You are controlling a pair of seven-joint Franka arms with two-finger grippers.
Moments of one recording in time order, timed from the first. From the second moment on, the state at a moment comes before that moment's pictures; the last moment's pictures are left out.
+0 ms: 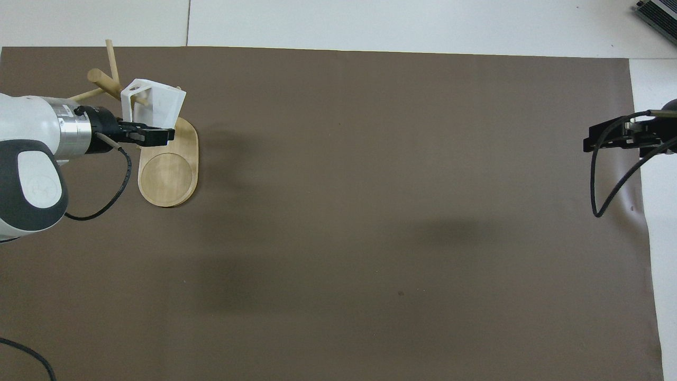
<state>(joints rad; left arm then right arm) -0.02 0.14 -0.07 -1.92 -0.39 2.36 -2.70 -0.07 0.11 -0.01 -1.52 0.02 1.66 0.01</state>
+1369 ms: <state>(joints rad) -0.02 0.16 -0.06 -1.90 -0.37 2.35 -2.71 -0.07 0.11 -0.01 -1.52 0.02 1.67 0.01</state>
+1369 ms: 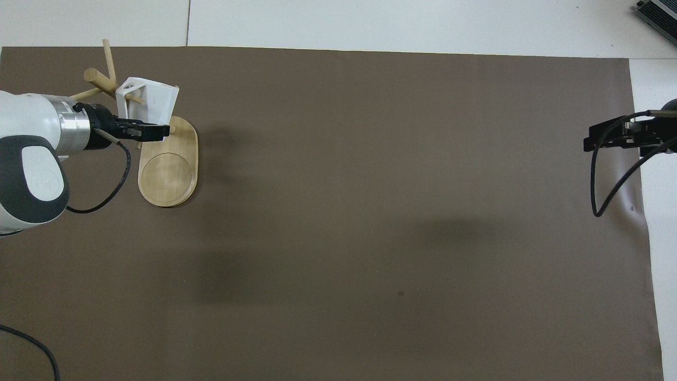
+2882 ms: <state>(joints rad) 0.01 0.03 -0.05 -1.79 -0.29 1.89 -1.95 -0.07 0.11 -0.01 -1.53 0.02 1.67 0.01</state>
